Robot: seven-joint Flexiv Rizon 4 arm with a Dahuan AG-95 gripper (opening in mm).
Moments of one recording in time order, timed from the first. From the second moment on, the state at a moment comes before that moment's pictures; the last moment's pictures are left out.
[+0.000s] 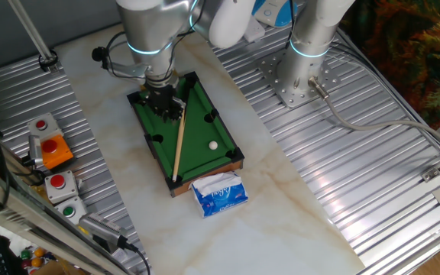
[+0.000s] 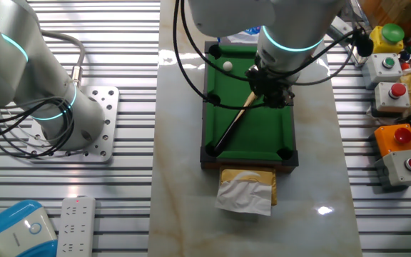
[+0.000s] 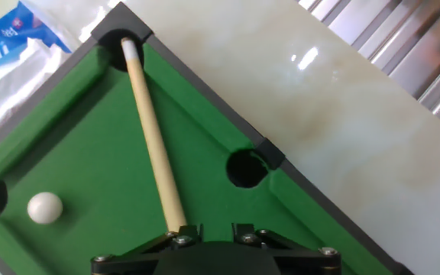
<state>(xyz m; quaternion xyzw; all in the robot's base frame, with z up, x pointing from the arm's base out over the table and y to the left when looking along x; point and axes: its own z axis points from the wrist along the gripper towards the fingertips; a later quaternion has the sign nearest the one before) 0.501 0.024 0.093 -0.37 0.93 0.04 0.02</state>
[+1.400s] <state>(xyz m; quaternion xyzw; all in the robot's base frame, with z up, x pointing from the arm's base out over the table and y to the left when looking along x) 0.453 -0.011 0.071 -0.40 0.92 0.05 0.01</state>
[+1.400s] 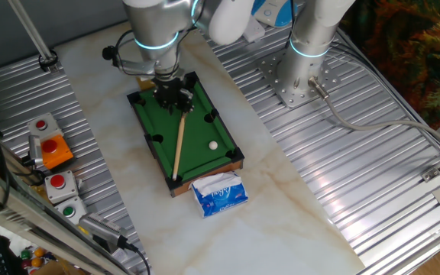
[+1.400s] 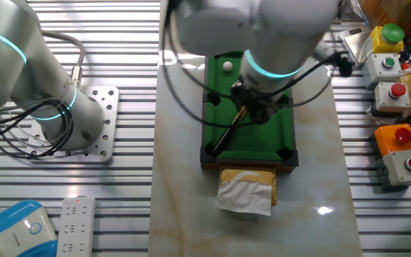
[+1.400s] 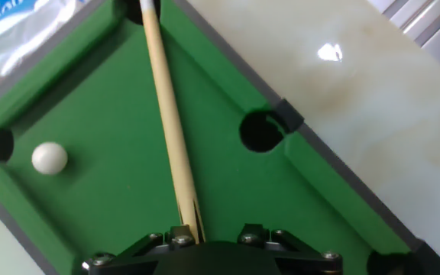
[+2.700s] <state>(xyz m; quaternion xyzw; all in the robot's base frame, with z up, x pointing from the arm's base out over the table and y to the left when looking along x) 0.432 -0.021 0.068 -0.47 0.88 0.02 -0.02</state>
